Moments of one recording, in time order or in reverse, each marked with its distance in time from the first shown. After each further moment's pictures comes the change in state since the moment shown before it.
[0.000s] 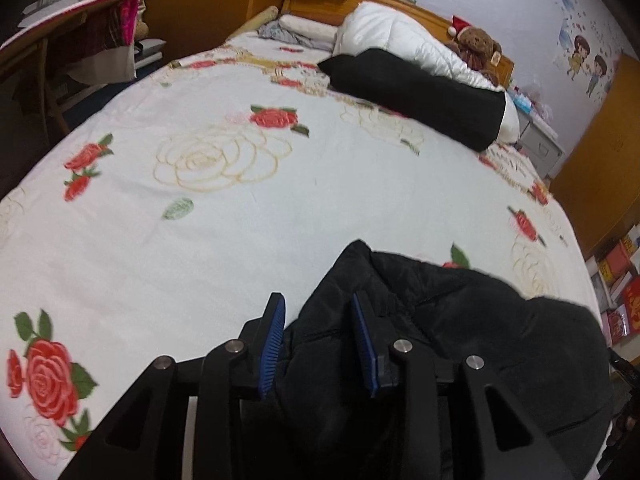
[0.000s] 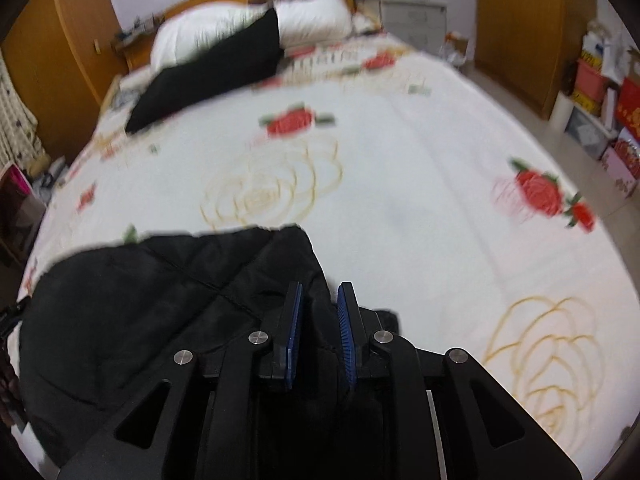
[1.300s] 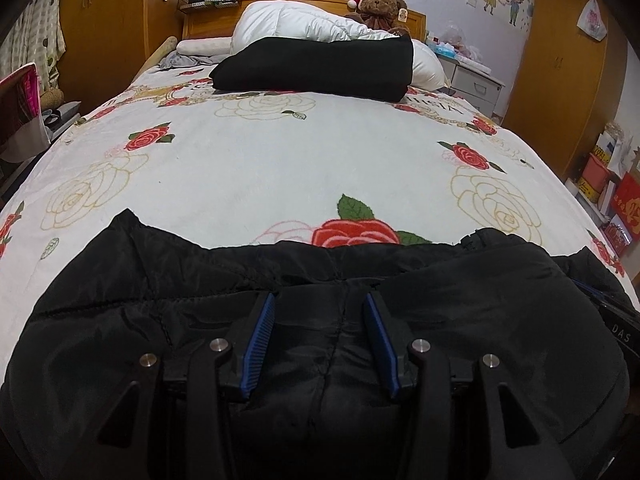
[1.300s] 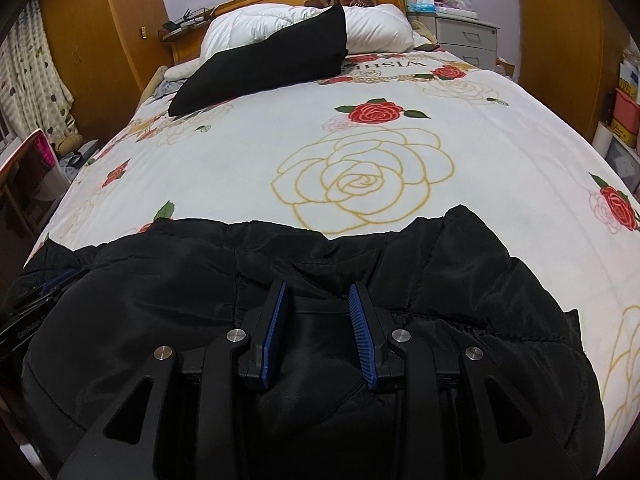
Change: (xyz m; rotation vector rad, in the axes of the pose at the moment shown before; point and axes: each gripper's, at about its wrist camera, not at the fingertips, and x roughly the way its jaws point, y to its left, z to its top) left arm 0.071 -0.129 -0.056 0.297 -0.035 -0.081; right arm 0.076 0.078 -0.034 -0.105 -0.061 0.093
